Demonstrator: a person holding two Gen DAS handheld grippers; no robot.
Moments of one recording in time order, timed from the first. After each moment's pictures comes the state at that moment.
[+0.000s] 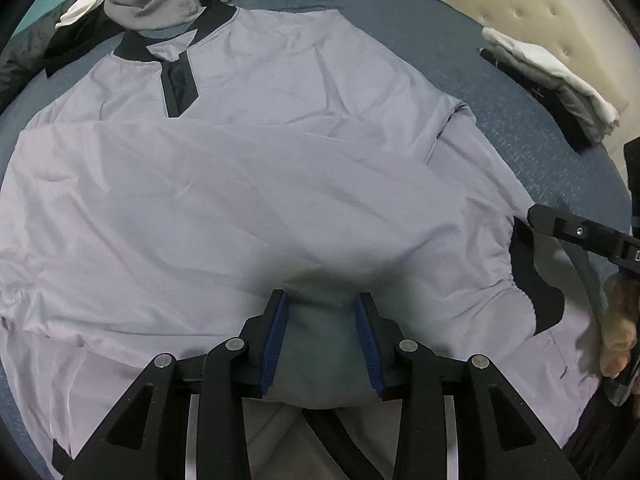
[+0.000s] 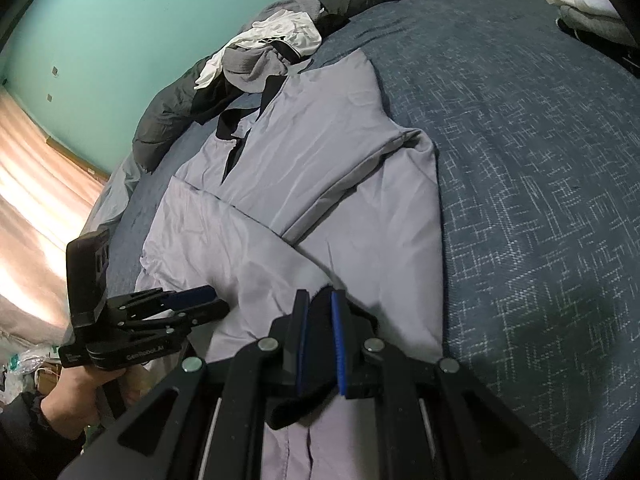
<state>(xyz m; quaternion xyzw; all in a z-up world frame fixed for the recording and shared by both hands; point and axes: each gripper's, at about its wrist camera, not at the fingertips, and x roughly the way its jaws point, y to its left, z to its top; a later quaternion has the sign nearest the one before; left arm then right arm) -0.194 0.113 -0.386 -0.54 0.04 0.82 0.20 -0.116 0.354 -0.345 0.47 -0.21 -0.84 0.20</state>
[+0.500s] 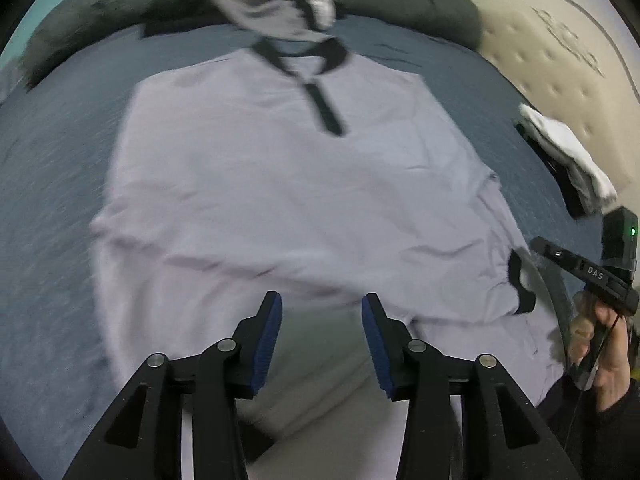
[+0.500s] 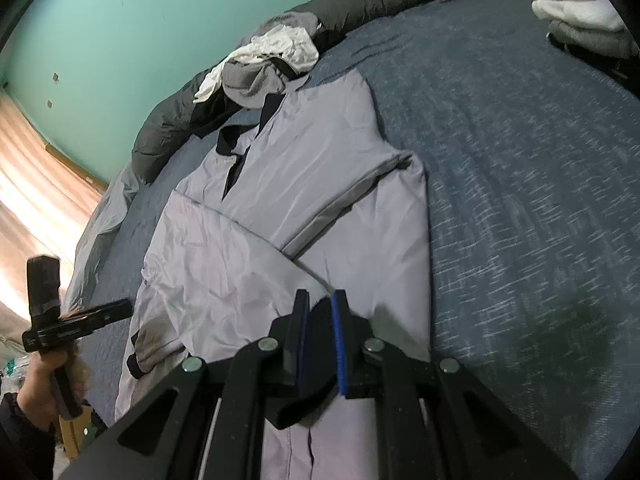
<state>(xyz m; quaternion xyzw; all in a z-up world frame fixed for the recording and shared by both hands) -0.148 -0.031 -0.318 -0.53 -0.05 0.84 0.12 -0.109 0.362 -0.326 0.45 -0.20 -0.85 0.18</state>
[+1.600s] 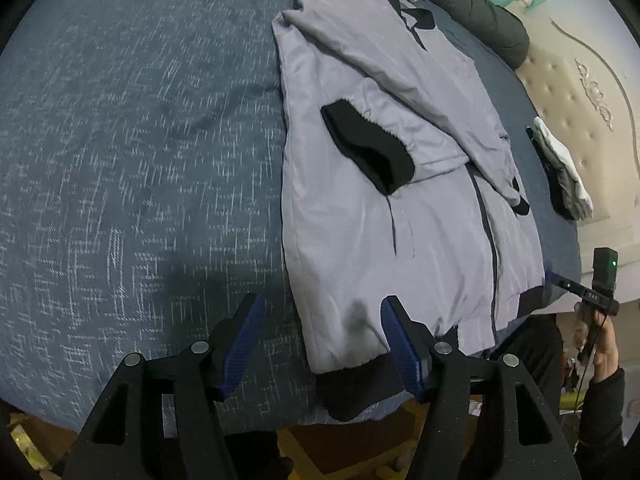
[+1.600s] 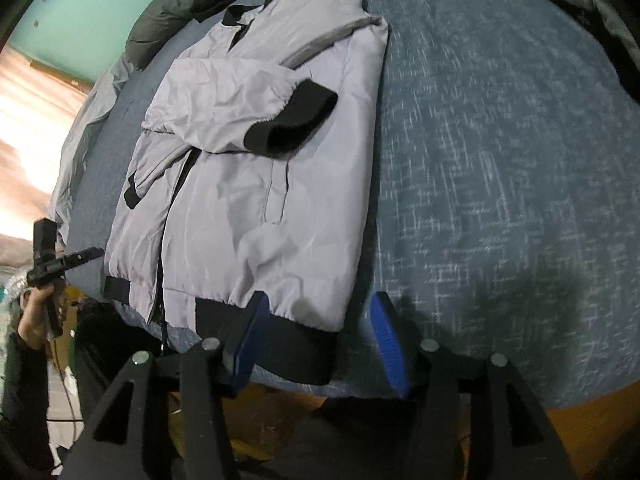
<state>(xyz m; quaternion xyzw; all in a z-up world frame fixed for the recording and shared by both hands) 0.032 -0.162 -0.362 -0.60 -0.19 0.77 0.11 0.013 0.384 -0.324 0.61 -0.11 -0.76 0.20</state>
